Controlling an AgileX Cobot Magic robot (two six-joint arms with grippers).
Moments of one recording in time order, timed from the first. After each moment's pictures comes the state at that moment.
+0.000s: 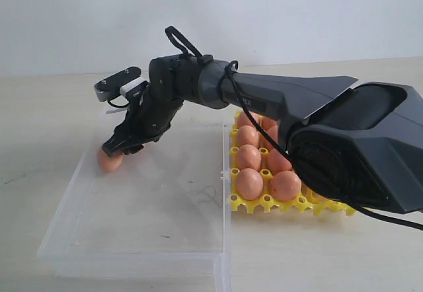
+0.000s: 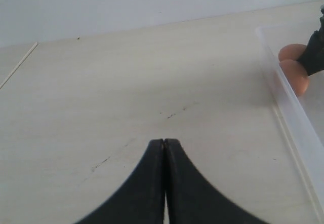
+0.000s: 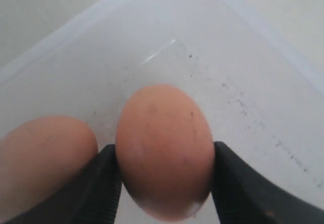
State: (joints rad) left arm 0.03 0.01 0.00 0.10 0.38 0.03; right arm 0.71 2.60 -2.20 0.20 0.73 -0.27
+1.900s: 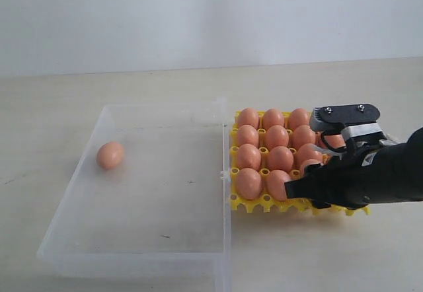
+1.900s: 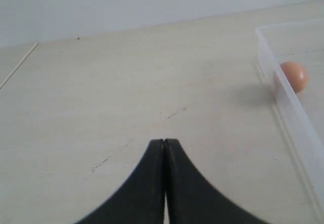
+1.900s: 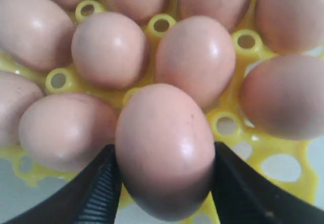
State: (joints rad) left arm 0.03 0.01 0.00 0.10 0.38 0.03; right arm 0.40 1.61 -0.56 0.39 0.00 -0.19
